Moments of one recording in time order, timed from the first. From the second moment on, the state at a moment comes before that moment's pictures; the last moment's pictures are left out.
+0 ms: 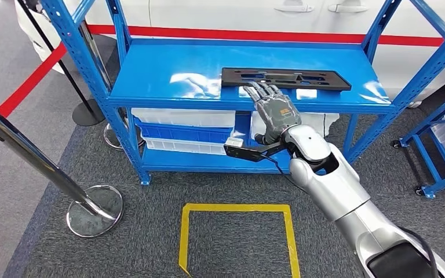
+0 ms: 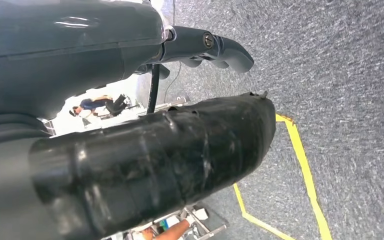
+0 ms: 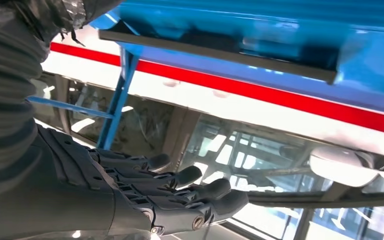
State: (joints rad) left arm 0.22 -0.37 0.69 -0.84 -1.07 -0.53 0.31; right arm -0.79 -0.15 0.46 -1.11 1.23 0.09 -0.11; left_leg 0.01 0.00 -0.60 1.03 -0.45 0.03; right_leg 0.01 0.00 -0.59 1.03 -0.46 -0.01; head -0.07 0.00
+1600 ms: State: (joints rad) left arm 0.24 -0.37 0.65 -0.82 -1.00 -0.53 0.31; right arm -0.91 0.05 0.53 -0.82 1.35 0.10 0.00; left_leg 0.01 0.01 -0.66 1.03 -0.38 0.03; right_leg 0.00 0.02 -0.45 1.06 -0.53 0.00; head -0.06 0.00
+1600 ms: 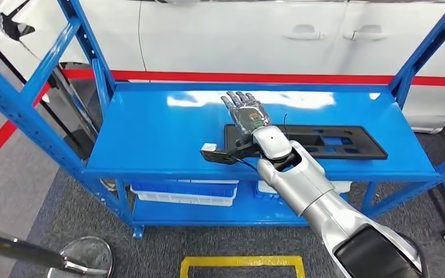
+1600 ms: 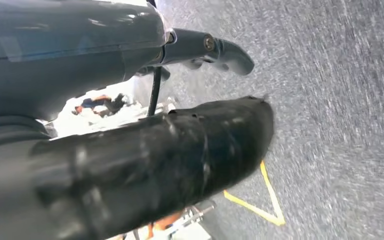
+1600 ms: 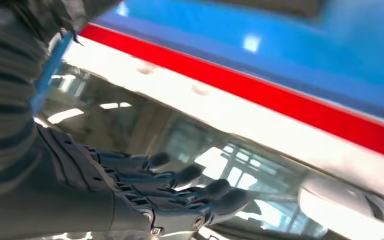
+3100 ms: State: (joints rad) left arm 0.27 -0.36 0.61 -0.86 -0.89 -0.50 0.36; right arm -0.53 -0.13 0.20 -1.45 0.72 0.22 -0.13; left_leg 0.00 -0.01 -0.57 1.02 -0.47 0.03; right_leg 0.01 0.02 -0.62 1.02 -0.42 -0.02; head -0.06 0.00
